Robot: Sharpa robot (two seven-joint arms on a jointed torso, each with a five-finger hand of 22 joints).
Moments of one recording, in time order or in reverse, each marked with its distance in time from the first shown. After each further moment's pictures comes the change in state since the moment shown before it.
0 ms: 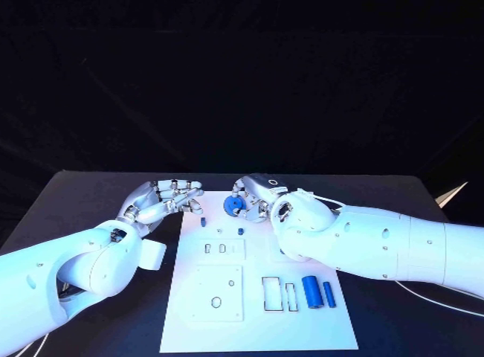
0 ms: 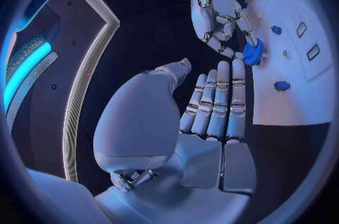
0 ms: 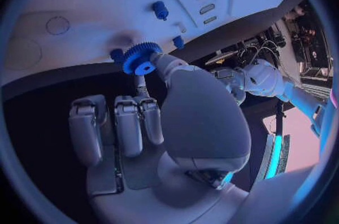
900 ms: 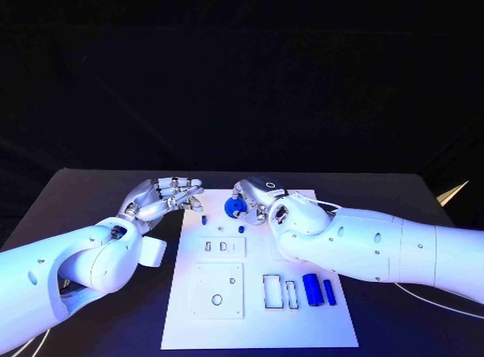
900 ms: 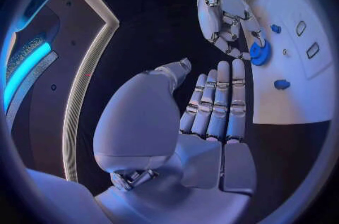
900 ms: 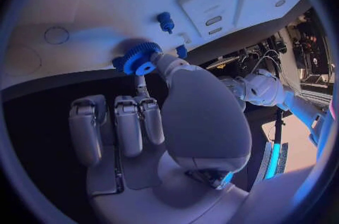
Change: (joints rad) left arm 0.000 -0.004 0.000 -0.005 0.000 0.002 -0.003; left_hand 0.000 0.000 -0.003 -0.003 0.000 -0.002 -0.002 0.000 0.001 -0.004 0.004 0.000 0.001 -0.002 -0.002 0.000 -0.001 0.000 -0.004 0.004 0.000 0.003; right arm -0.026 0.034 -0.002 -0.047 -0.062 0.006 -0.015; right_hand -0.011 -0.012 0.007 -0.007 0.003 0.000 0.000 -0.001 0.000 0.000 0.000 0.000 0.000 0.000 0.000 0.000 0.000 0.000 0.000 0.000 0.000 0.001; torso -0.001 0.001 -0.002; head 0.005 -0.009
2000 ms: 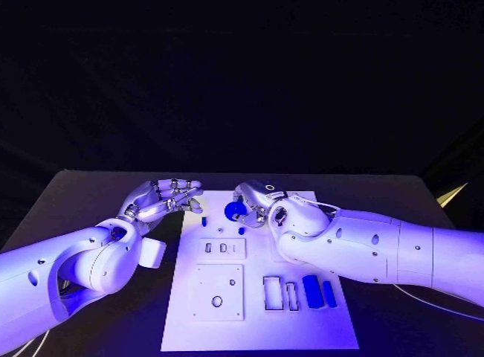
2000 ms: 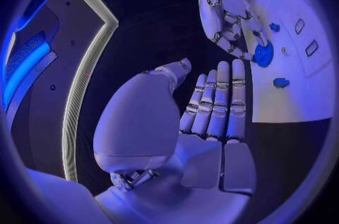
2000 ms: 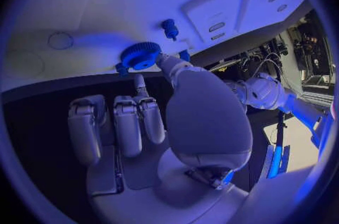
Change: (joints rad) left arm 0.000 0.001 0.000 -0.004 0.000 0.001 -0.006; left_hand 0.000 0.000 0.000 0.000 0.000 -0.001 -0.001 0.000 0.000 -0.004 -0.004 0.000 0.000 -0.005 0.002 0.000 0.000 0.000 0.000 0.000 0.005 0.001; right arm -0.002 0.011 -0.001 -0.018 0.003 0.031 -0.005; right_hand -0.099 -0.037 -0.015 0.001 -0.067 -0.042 0.013 -0.099 -0.016 0.002 0.027 -0.013 0.000 -0.002 0.023 0.000 0.000 0.000 0.000 0.018 0.000 0.000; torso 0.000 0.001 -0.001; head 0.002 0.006
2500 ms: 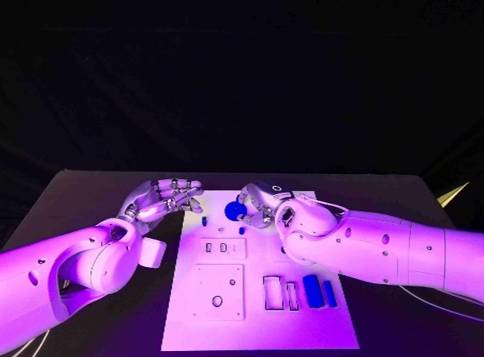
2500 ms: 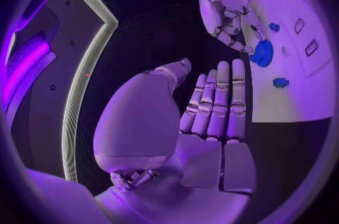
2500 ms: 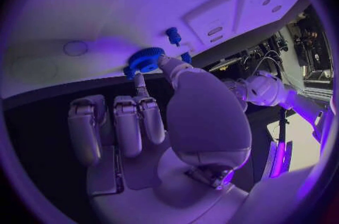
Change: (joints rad) left arm 0.000 -0.001 0.000 -0.001 0.000 0.000 -0.001; left_hand 0.000 0.000 0.000 0.000 0.000 0.000 0.000 0.000 0.001 0.000 0.000 0.000 0.000 0.000 0.000 0.000 0.000 0.000 0.000 0.000 0.000 0.000; right arm 0.000 -0.054 0.000 0.043 0.035 0.002 0.008; right_hand -0.025 0.017 -0.013 0.013 0.014 0.019 -0.004 0.000 0.006 0.000 0.000 0.000 0.001 0.000 0.000 0.000 0.000 0.000 0.000 0.000 0.000 0.000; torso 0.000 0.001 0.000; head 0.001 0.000
